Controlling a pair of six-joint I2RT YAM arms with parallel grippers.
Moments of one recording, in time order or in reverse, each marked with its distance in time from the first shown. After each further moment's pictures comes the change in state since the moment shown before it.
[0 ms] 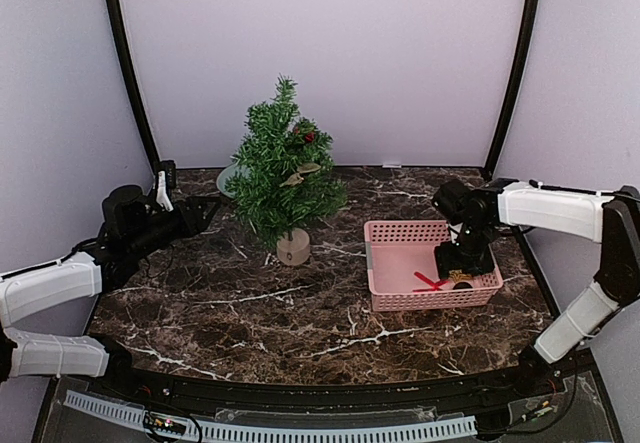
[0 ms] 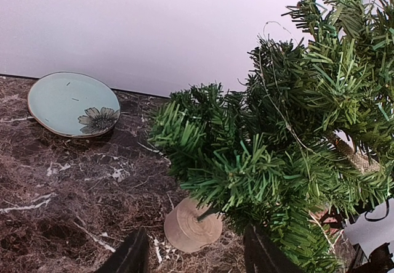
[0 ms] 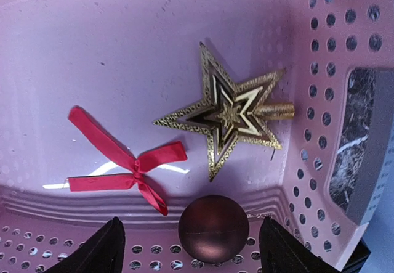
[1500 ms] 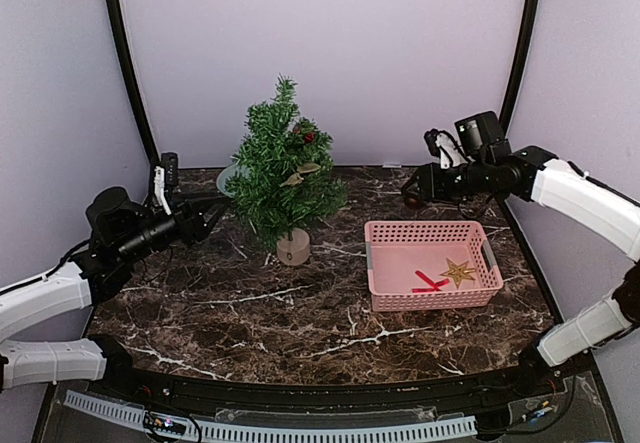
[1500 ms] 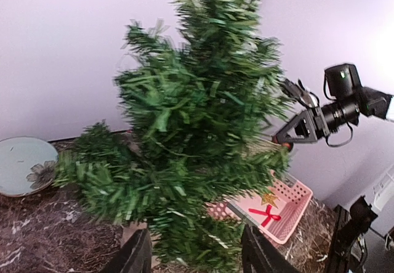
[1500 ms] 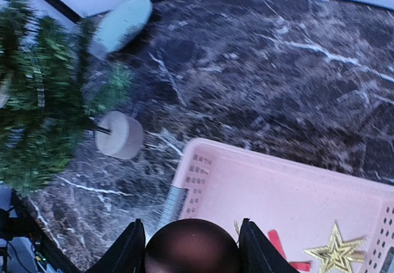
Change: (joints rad) left arm -0.097 -0.133 -0.011 0.055 0.128 0.149; right arm -0.006 -0.126 0.176 0.381 -0.344 -0.093
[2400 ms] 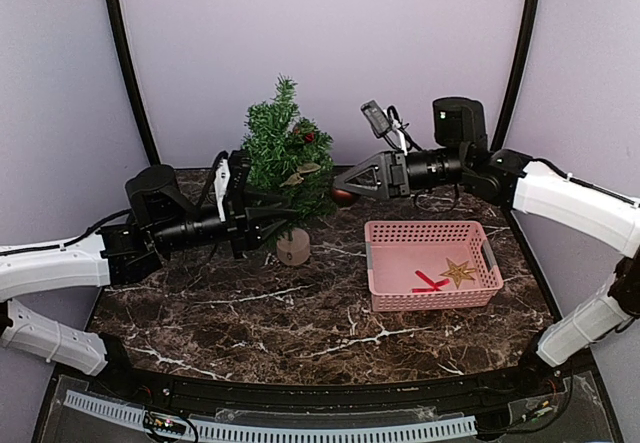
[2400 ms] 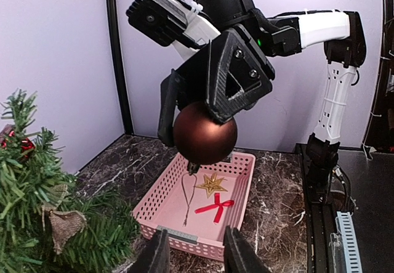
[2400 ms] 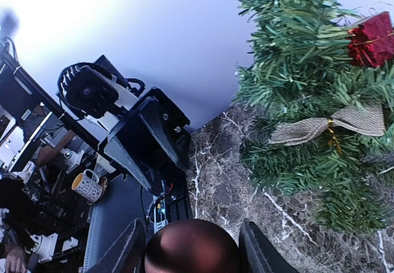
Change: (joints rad) left arm -0.398 0.230 0.280 -0.048 0.030 0.406; right arm 0.223 0.024 0.037 0.476 -0.650 0.000
